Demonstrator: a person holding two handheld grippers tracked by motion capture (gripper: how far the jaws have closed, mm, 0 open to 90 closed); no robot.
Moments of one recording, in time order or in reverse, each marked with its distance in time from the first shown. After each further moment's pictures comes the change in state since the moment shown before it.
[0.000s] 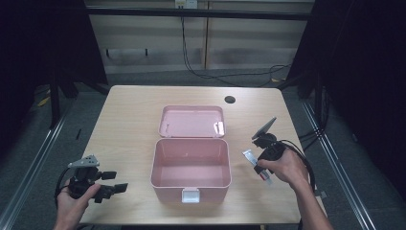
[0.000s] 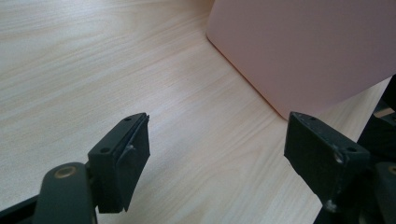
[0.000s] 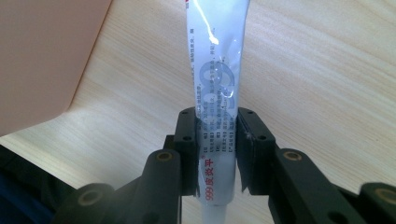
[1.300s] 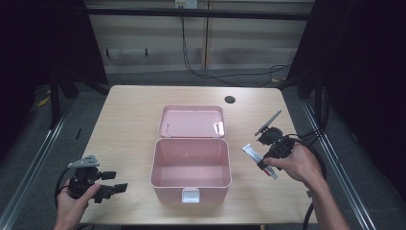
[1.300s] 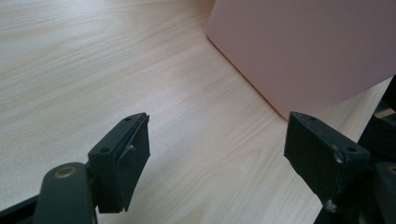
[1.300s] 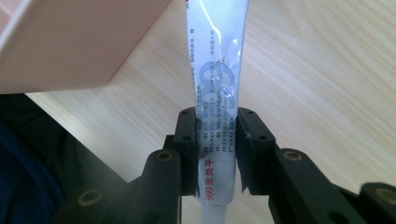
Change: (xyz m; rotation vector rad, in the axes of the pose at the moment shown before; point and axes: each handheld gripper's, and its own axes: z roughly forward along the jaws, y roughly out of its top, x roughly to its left) left arm 0.000 0.000 0.000 -0.006 0.007 -0.003; right arm 0.016 -0.012 -0.050 -0.087 -0.005 -0.195
